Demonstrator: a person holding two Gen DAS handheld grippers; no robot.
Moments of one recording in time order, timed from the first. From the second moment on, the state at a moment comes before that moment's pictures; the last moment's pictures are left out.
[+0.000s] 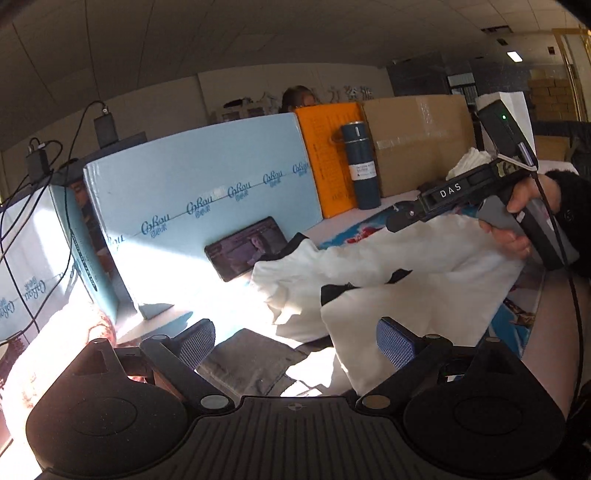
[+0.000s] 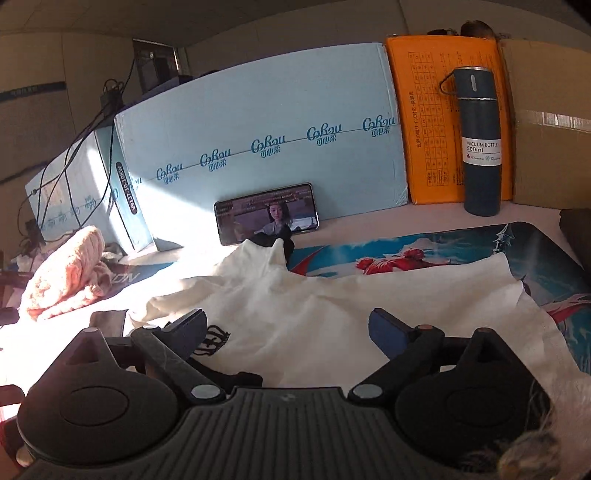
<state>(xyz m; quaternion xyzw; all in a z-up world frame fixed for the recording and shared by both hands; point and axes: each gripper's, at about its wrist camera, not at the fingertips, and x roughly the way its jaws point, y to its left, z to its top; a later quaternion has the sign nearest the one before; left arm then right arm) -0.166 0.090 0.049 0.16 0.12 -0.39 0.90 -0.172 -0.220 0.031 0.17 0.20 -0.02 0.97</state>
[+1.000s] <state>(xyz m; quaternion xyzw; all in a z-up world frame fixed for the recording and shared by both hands) 0.117 -0.086 -0.012 0.08 0.32 -0.45 0.83 -0.124 -0.275 -0.006 0.44 0.23 -0.01 0.87</state>
